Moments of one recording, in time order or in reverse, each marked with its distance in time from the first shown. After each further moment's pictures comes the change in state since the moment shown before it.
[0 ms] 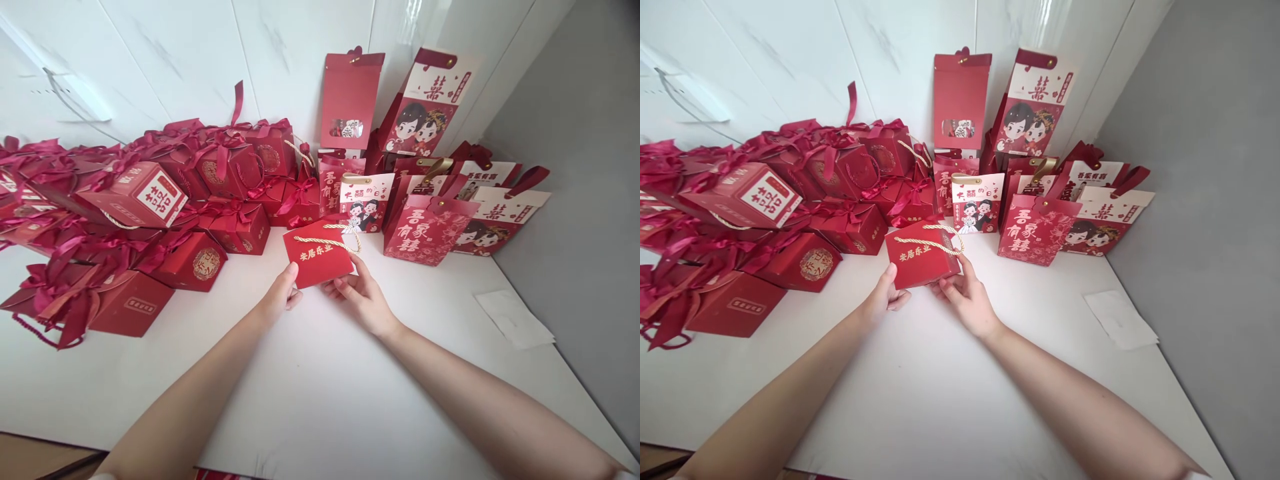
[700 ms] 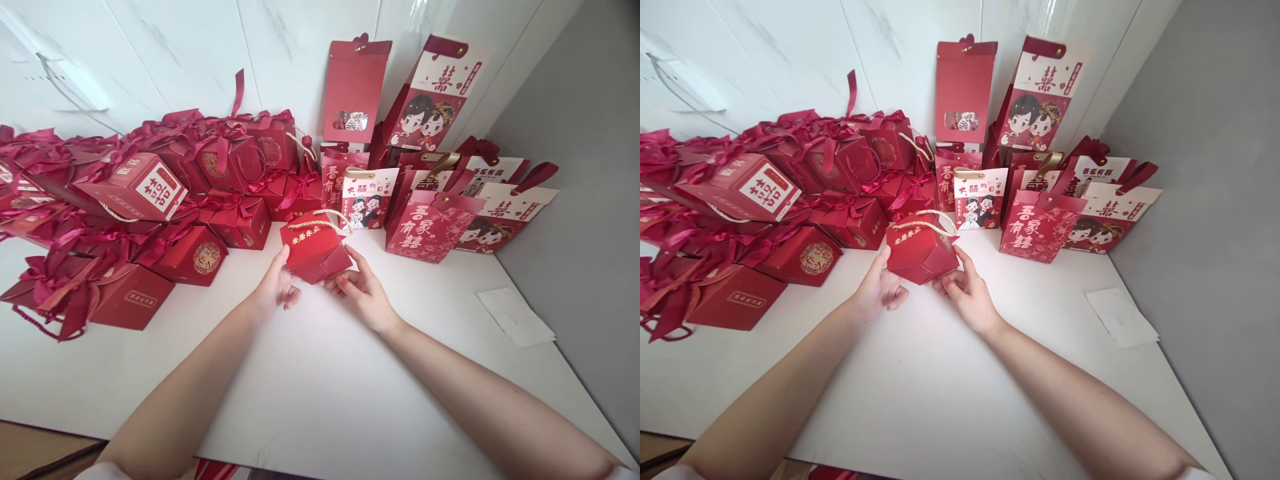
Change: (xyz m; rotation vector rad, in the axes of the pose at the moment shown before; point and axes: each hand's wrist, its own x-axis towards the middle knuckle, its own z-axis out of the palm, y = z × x) left_hand 0.004 0.012 -0.009 -0.256 -0.110 -0.130; right_hand -0.001 -0.002 -0.001 -0.058 -0.016 -0.005
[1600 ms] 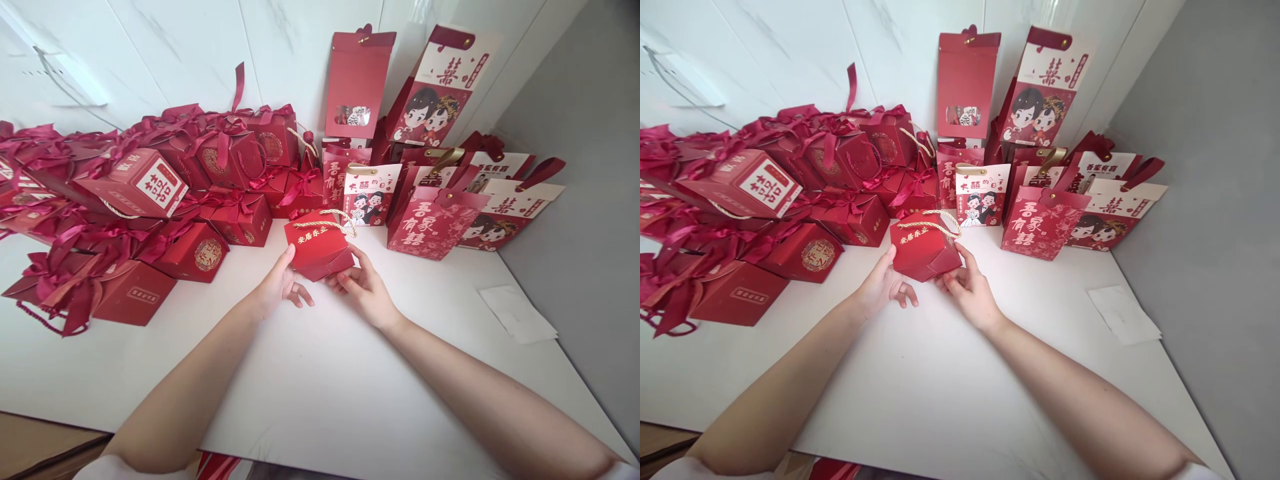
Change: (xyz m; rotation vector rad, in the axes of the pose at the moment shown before) left_hand -0.001 0.006 0.003 0.081 0.016 -0.091; right_hand -0.001 -0.001 0.000 -0.011 0.014 0.008
